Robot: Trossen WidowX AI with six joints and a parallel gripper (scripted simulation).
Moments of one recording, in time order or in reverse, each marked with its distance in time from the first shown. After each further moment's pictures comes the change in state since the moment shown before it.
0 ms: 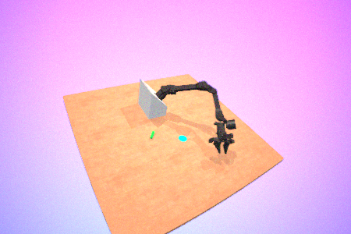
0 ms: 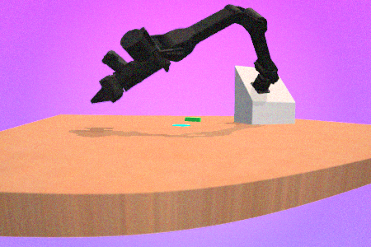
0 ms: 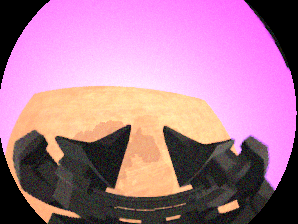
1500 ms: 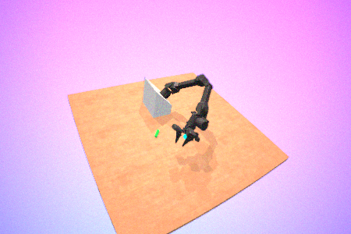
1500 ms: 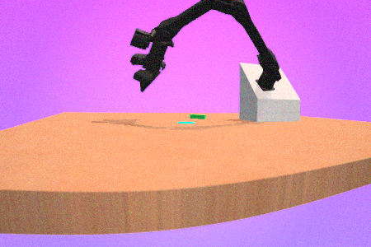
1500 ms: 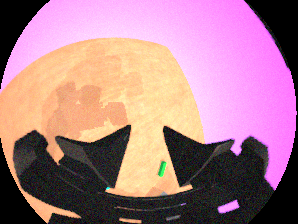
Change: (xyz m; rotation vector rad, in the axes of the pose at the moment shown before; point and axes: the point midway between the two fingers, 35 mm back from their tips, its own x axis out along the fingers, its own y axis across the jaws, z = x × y) arm -0.034 -0.310 -0.054 0.038 0.608 -0.337
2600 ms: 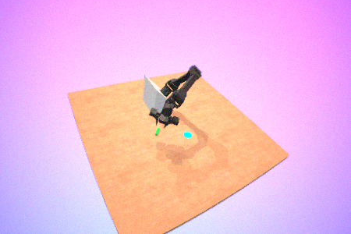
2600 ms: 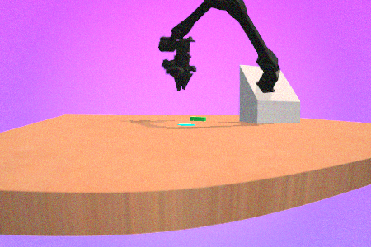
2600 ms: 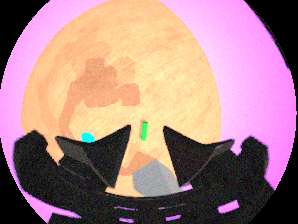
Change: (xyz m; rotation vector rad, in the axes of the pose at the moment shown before) arm -0.009 -0.128 -0.107 0.206 0.410 0.202
